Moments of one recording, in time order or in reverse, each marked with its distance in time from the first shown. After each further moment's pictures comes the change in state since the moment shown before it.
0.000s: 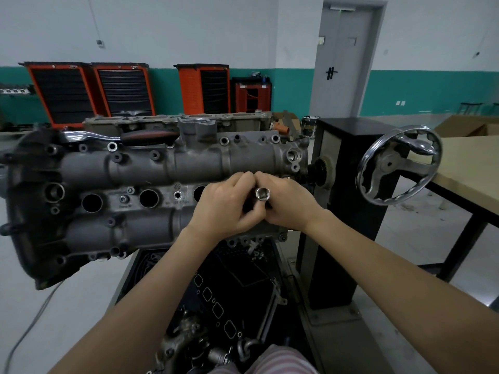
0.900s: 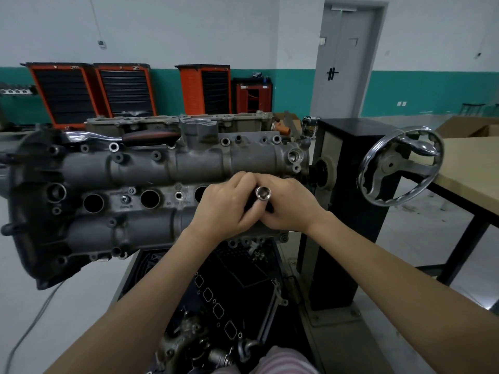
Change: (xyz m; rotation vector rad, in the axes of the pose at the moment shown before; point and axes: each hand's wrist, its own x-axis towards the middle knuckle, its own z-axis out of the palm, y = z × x) left_hand 0.000 -0.001 -0.002 -0.005 -0.009 0.019; right_hand 0.000 -0.002 -0.001 0.002 0.037 -0.027
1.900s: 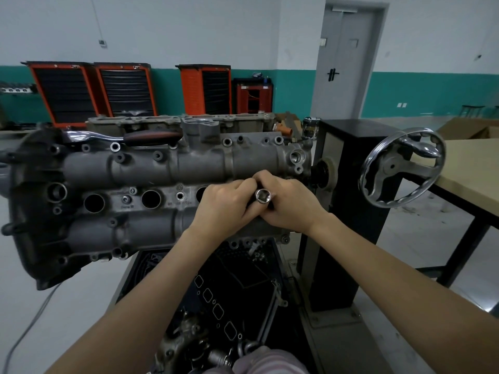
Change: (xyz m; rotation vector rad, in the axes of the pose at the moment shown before) left_hand -0.001 -0.005 0.004 0.087 0.063 0.016; right_hand 0.000 0.001 0.001 -0.024 0.023 0.001
